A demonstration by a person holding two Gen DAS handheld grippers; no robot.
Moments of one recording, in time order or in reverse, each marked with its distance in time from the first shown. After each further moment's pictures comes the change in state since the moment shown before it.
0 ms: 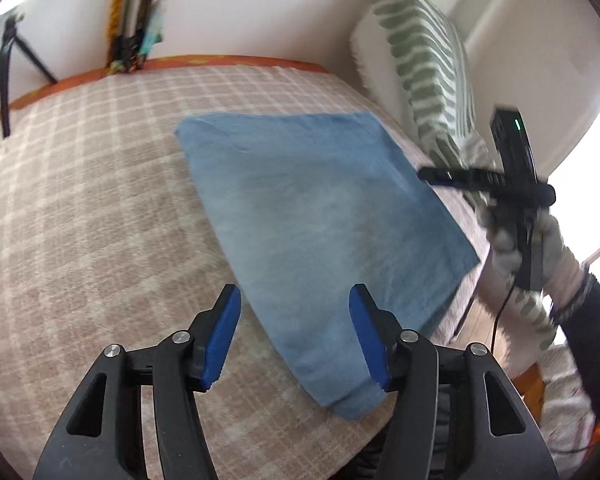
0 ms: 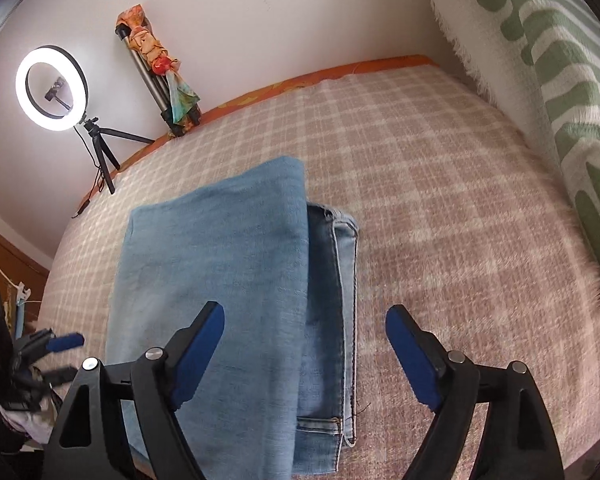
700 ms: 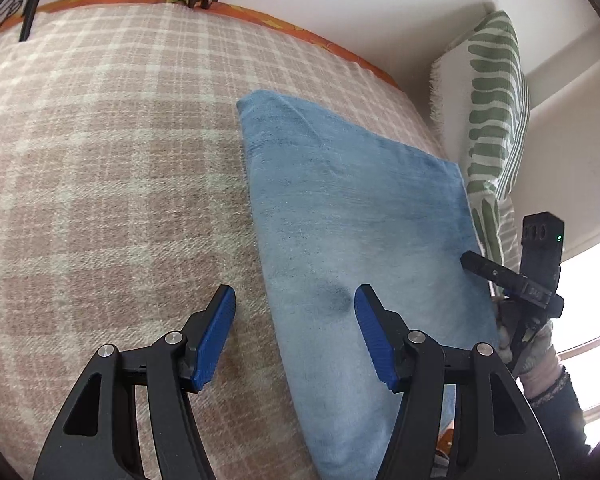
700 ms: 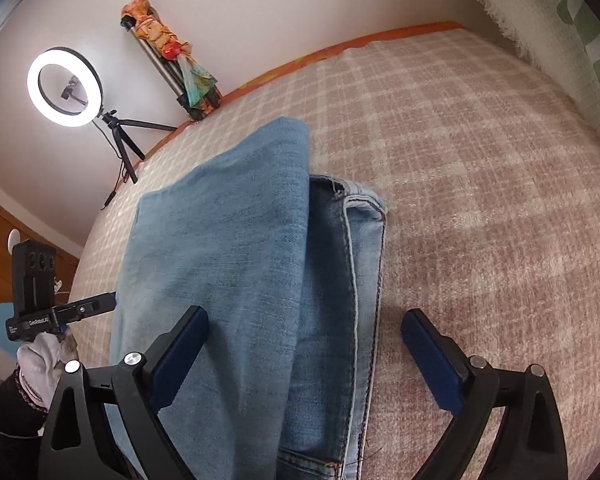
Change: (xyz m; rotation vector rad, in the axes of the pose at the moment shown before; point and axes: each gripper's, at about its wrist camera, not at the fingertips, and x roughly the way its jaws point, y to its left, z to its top) left arm 0.057 0.045 0.027 -0.272 0.041 0.000; right arm 0.045 -0.014 -0.001 -0.013 0.053 0.165
